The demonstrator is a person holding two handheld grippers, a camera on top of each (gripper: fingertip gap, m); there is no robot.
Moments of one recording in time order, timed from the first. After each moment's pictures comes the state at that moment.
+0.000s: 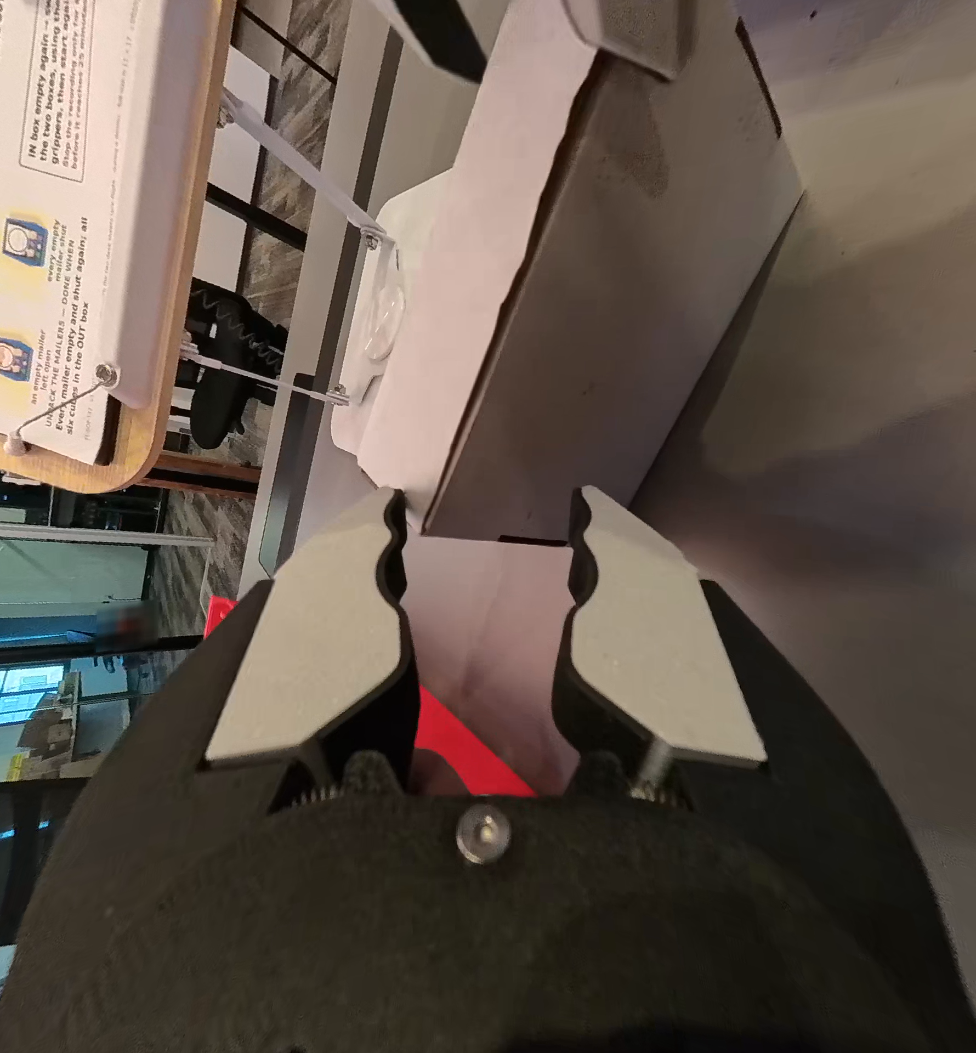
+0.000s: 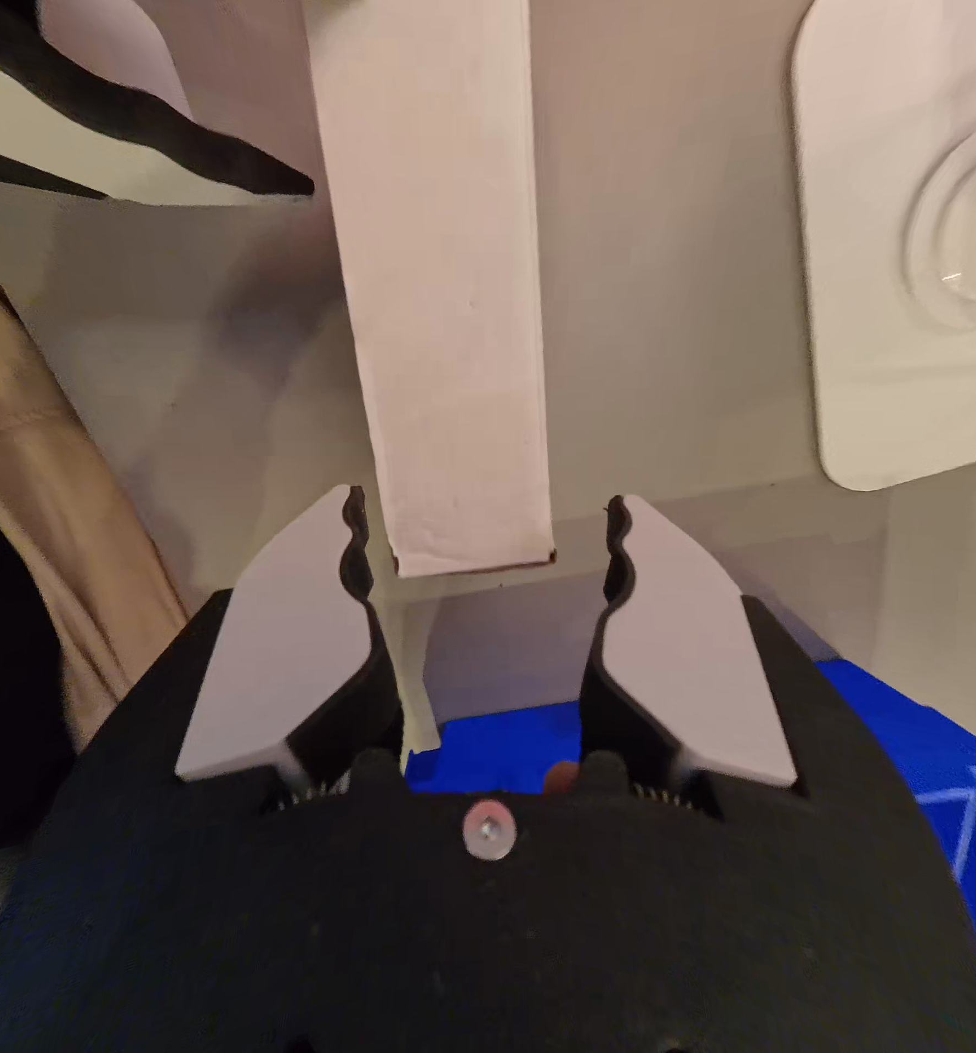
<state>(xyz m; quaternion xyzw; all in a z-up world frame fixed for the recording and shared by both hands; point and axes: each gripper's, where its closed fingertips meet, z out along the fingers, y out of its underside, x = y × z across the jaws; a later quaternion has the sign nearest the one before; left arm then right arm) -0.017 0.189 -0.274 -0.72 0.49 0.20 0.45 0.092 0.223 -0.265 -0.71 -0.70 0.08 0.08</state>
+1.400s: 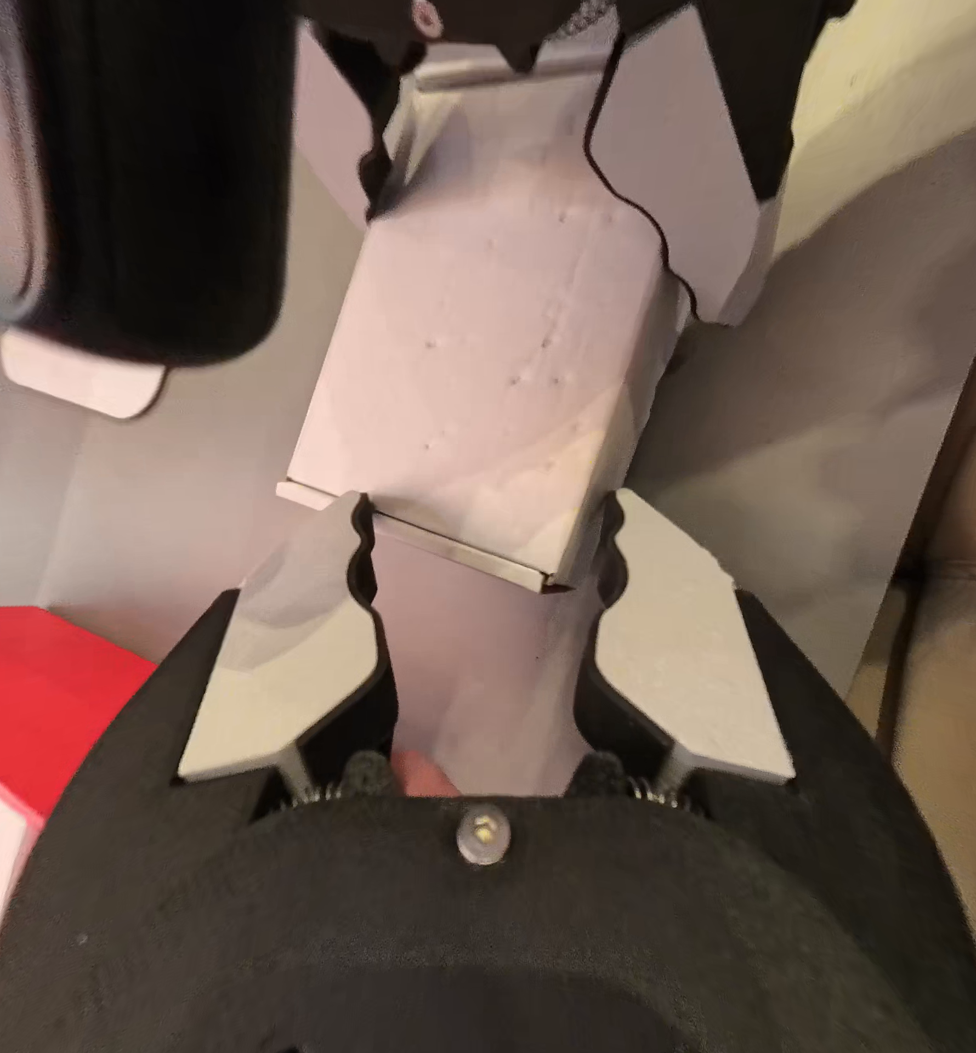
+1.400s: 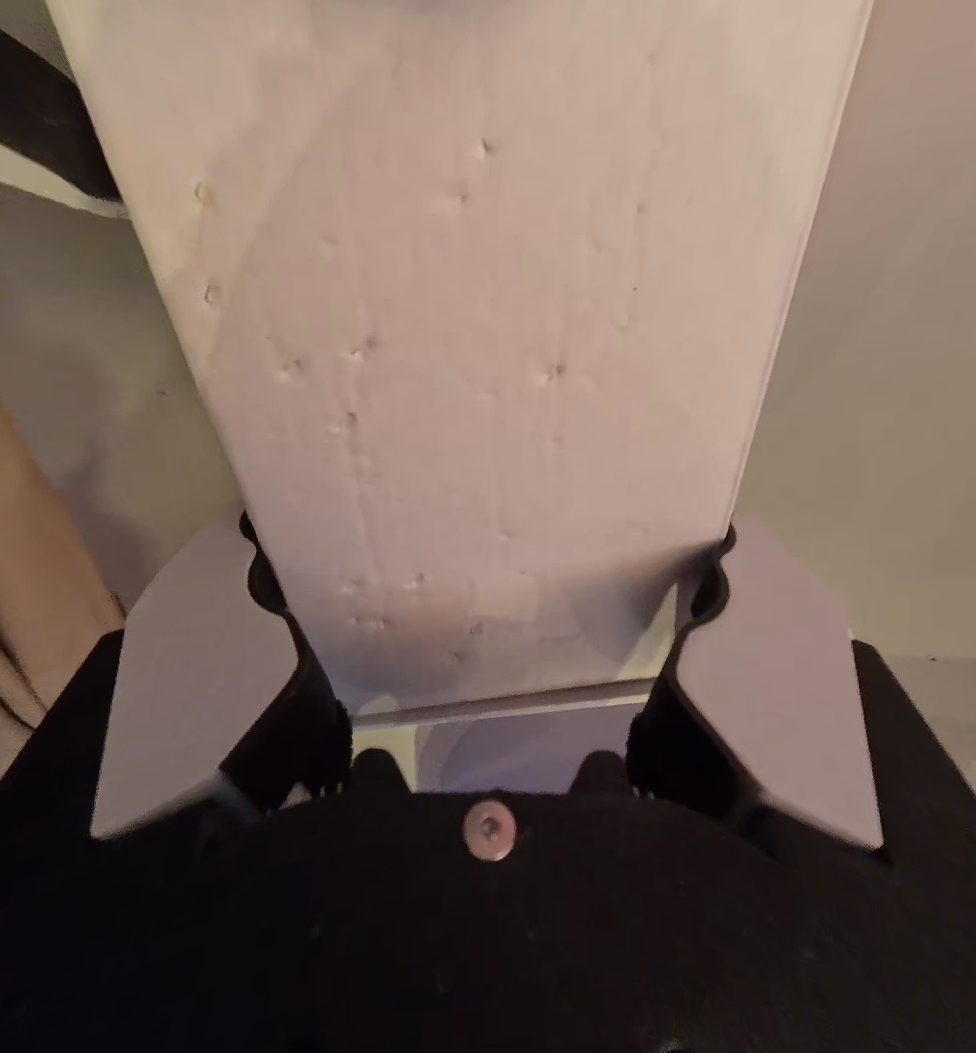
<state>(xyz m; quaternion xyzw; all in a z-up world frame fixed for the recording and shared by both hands) -0.002 0.131 -0.309 -0.81 0.48 -0.01 0.35 0.075 0.168 -0.347 -0.62 -0.78 0.02 0.03</state>
